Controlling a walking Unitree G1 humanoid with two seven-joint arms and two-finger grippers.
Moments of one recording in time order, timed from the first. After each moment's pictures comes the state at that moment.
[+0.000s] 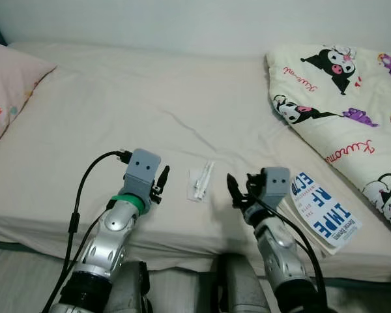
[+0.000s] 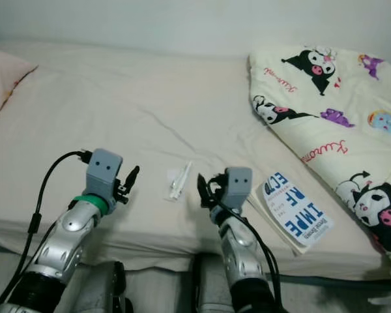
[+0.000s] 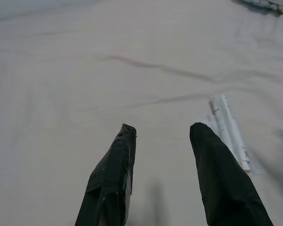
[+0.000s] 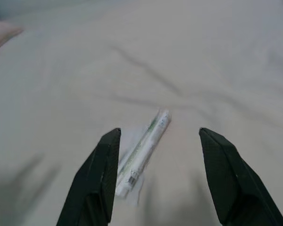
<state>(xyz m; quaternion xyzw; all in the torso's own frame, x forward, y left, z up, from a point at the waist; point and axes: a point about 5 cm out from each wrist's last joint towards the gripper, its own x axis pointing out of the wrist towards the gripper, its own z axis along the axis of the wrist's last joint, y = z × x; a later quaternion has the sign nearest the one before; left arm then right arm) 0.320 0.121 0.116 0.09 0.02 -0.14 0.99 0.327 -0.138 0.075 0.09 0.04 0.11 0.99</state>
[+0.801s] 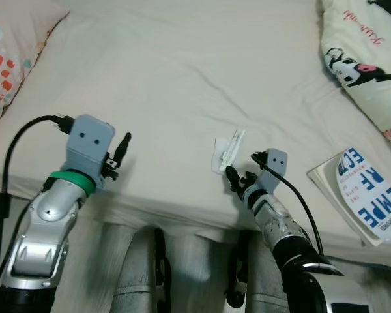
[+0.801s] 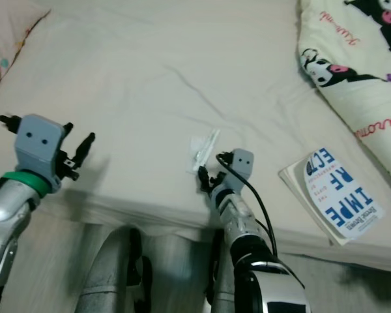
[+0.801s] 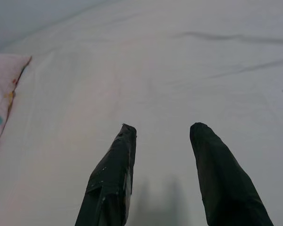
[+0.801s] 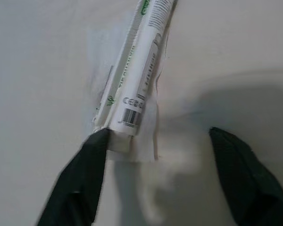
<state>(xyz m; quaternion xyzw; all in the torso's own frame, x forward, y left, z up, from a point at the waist) 0.291 0.185 0.207 0.17 -0.08 -0.10 0.98 0.363 -0.150 0.082 0.20 0.12 0.05 0.97</state>
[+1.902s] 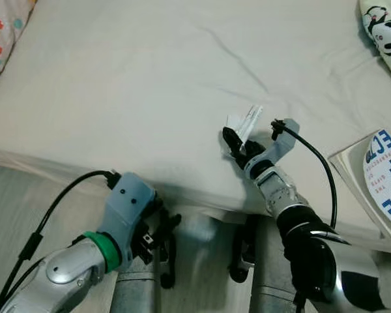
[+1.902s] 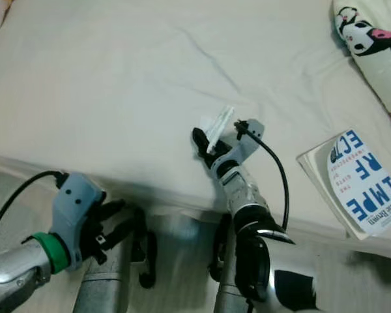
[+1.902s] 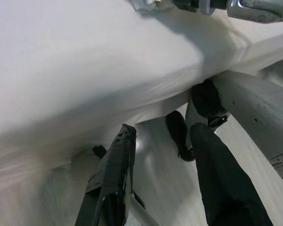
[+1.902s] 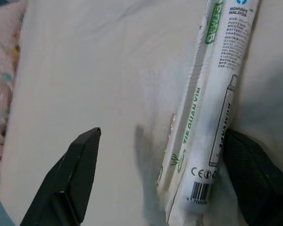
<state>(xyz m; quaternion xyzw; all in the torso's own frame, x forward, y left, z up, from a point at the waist) 0.206 0.122 0.169 0.07 0.13 -0.34 0.93 0.392 -0.136 0.137 0.30 0.07 0.15 0.94</state>
